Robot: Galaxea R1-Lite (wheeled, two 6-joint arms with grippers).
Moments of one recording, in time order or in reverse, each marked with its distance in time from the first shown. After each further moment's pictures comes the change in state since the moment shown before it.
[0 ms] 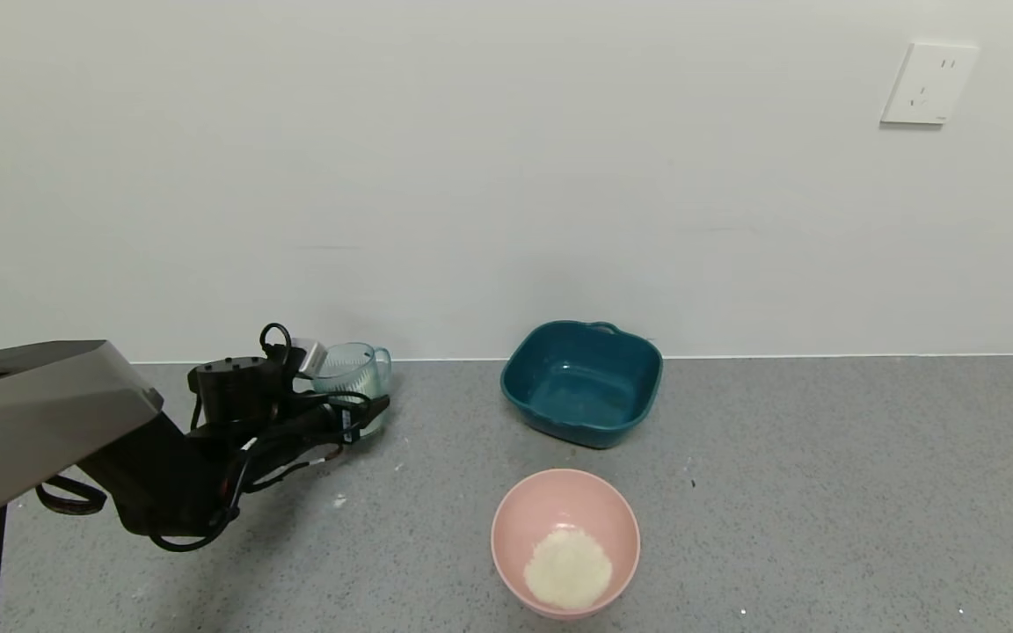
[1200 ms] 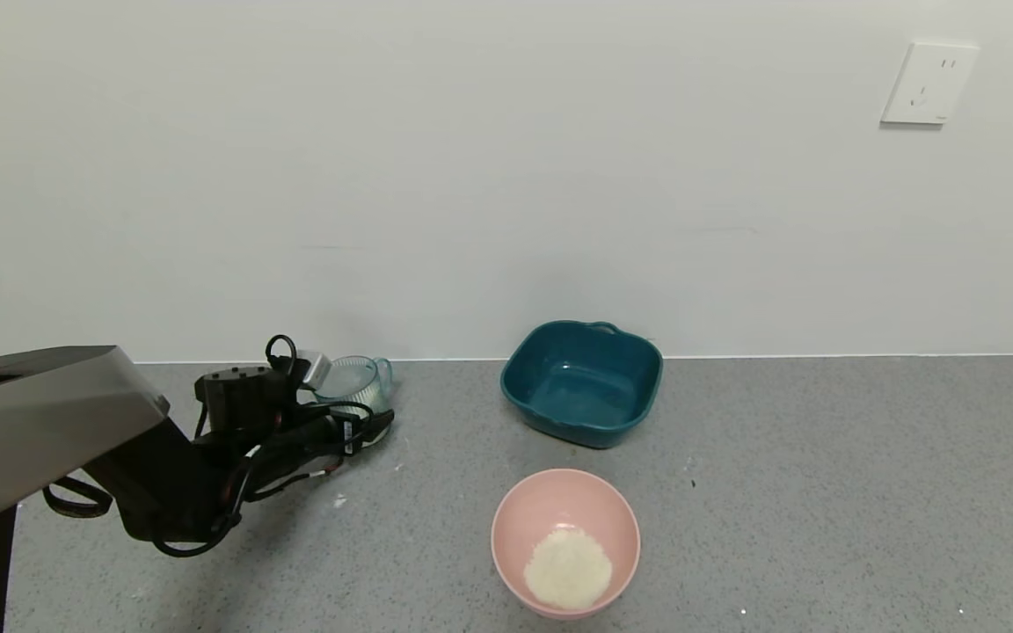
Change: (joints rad) left arm 0.000 0.015 0.015 0.026 0.008 0.003; right arm 0.000 0.000 0.000 0.000 0.000 0.000
